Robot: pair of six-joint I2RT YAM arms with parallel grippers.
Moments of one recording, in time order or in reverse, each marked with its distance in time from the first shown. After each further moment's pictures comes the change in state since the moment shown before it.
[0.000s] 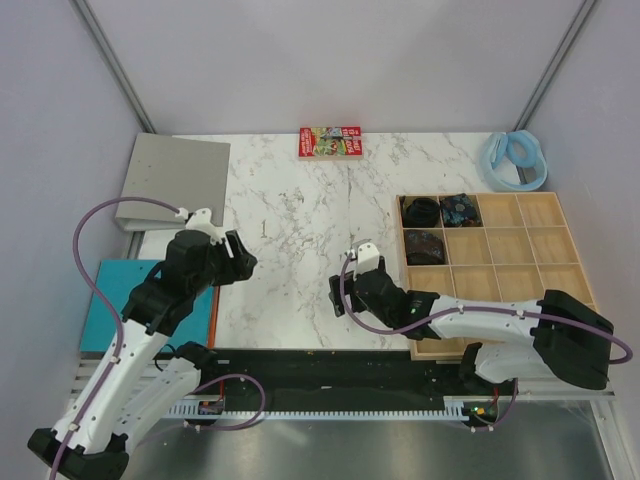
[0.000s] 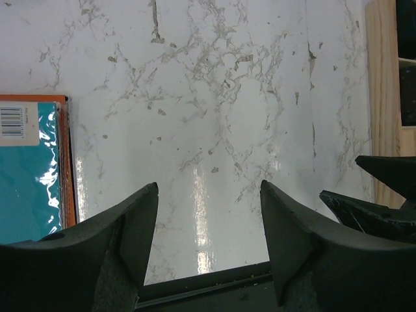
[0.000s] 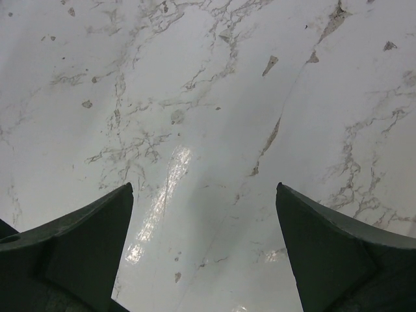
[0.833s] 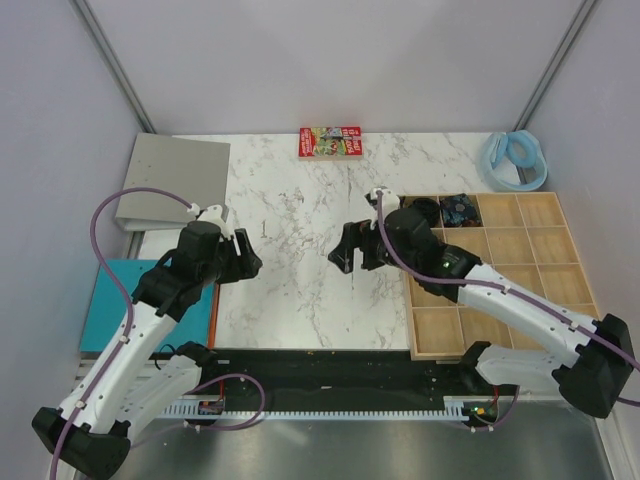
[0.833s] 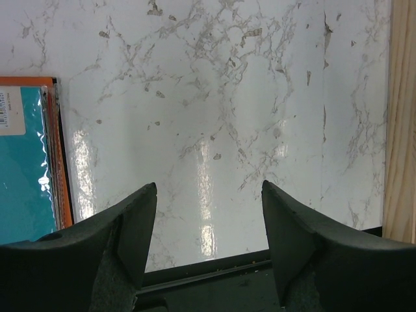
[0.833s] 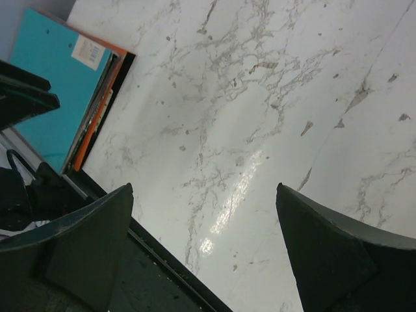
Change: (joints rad) left arm 0.000 0.103 0.025 -0.026 0.034 -0.002; right arm -0.337 -0.115 0.366 -0.356 -0.490 0.028
